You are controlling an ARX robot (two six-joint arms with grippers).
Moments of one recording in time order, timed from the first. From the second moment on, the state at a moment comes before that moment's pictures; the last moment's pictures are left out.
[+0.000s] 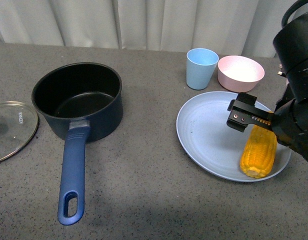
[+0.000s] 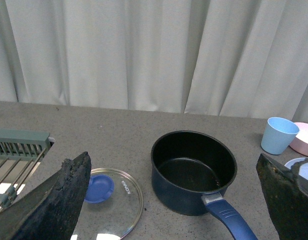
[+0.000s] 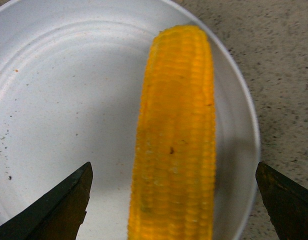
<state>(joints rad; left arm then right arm) 0.00 0.00 0.02 0.00 0.00 0.00 0.30 1.99 0.87 0.04 0.28 0.68</state>
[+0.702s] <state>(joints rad) 0.00 0.00 0.02 0.00 0.00 0.00 0.33 2.04 0.89 0.28 0.15 0.65</state>
